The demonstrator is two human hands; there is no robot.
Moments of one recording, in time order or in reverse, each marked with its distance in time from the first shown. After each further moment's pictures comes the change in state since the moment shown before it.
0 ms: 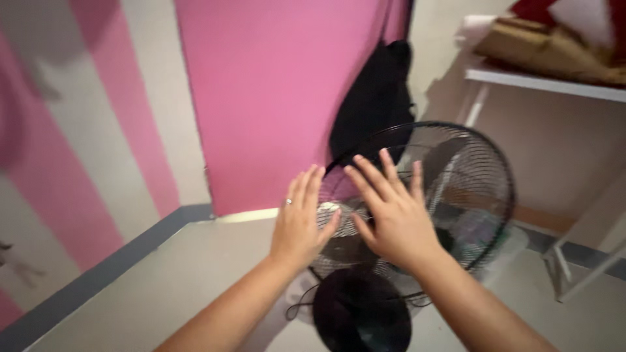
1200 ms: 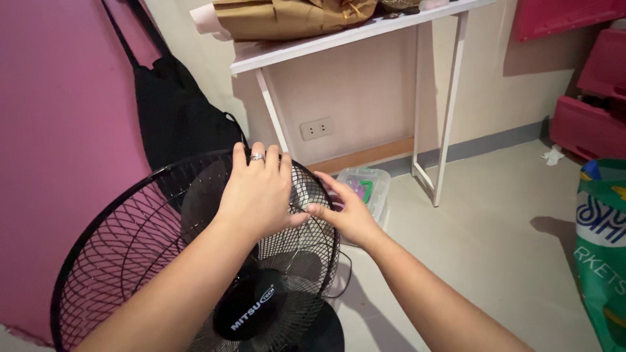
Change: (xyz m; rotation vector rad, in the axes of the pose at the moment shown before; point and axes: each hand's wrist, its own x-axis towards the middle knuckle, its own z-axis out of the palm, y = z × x) left_hand 0.164 0.195 0.153 0.560 -0.513 0.758; right_hand -0.169 0.232 0.065 1.011 0.296 0.839
